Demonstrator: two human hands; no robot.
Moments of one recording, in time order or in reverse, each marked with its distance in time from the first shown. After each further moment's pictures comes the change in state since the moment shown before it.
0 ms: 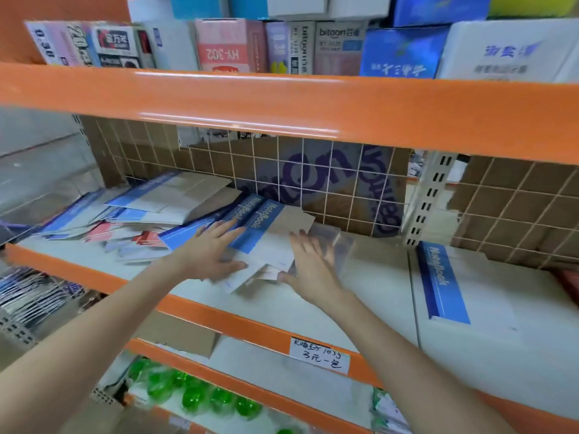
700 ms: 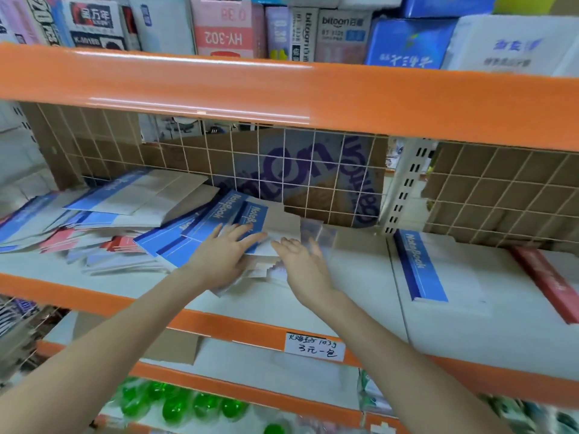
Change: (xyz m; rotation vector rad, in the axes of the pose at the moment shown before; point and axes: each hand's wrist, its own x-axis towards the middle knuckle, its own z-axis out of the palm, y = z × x) left_hand 0.017 0.033 0.014 0.117 0.151 0.197; right_hand -0.006 -0.009 0.005 -0.169 0.098 -0.062
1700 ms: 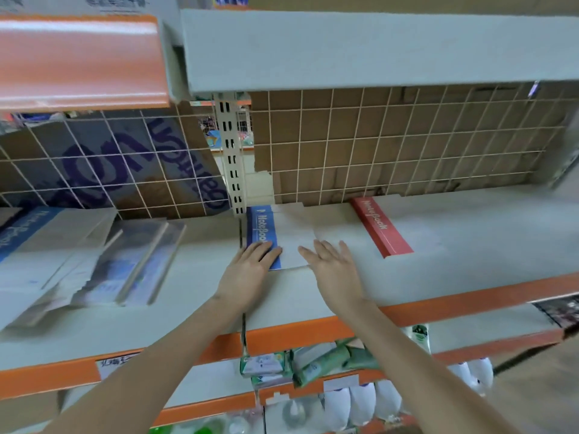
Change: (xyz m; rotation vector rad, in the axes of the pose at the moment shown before) left_hand 0.096 0.310 0.029 -0.102 0.093 0.314; right_hand -0.203 0.254 -0.027 -0.162 -0.003 0.410
